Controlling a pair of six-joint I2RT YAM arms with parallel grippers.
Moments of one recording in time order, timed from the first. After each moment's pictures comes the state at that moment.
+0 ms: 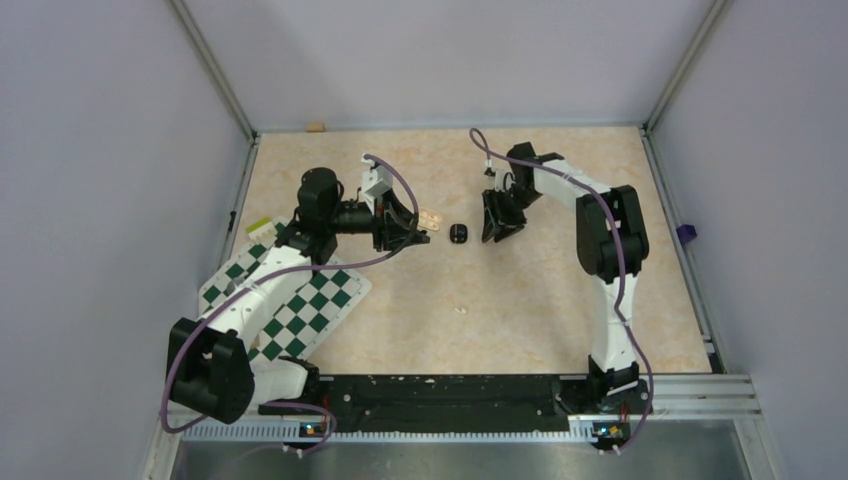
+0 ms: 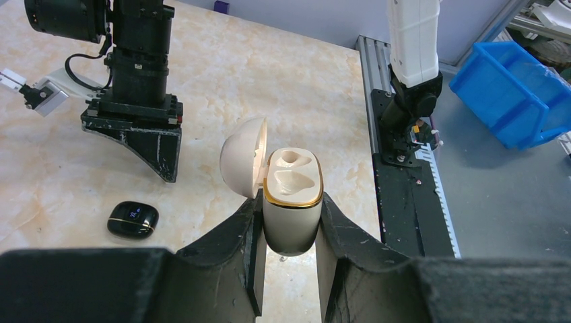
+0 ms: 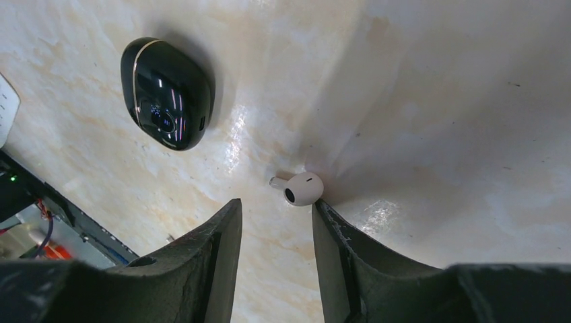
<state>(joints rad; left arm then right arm) -0.34 1.26 0.89 0.21 1.18 -0.08 0.30 2.17 1.65 -0.85 -0.49 0.06</state>
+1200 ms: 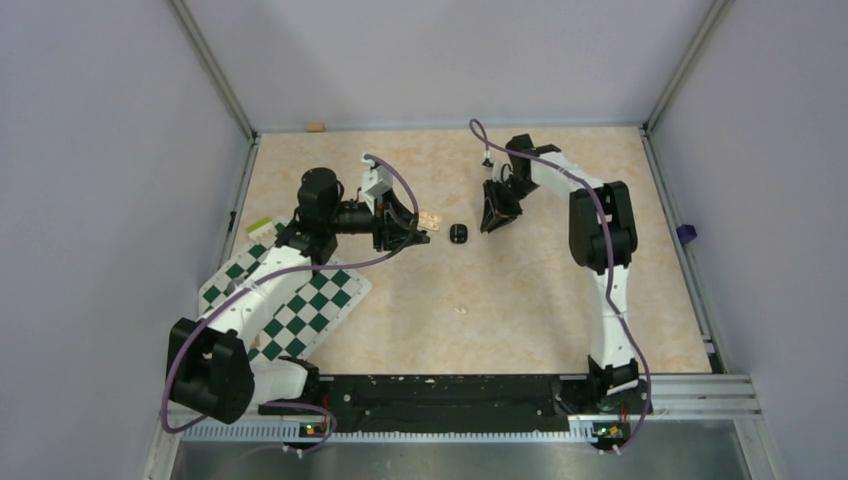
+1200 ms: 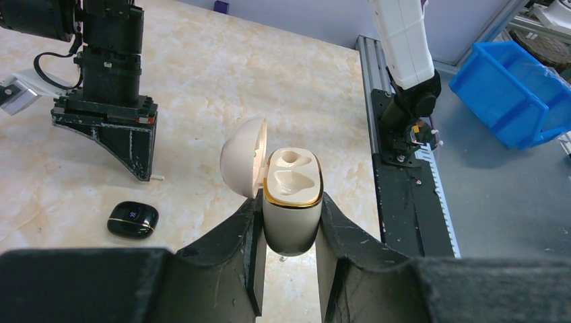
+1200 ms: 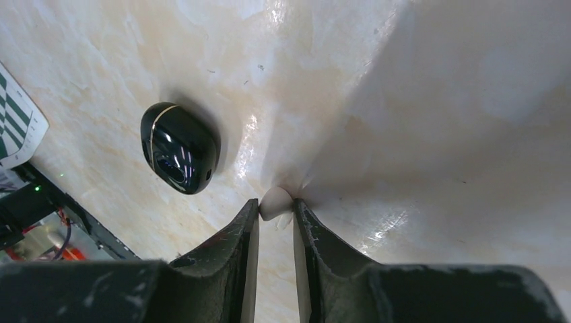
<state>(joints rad) -0.34 1.26 0.89 0.21 1.19 -0.08 0.28 2.30 1.82 -0.89 -0.55 0.06</state>
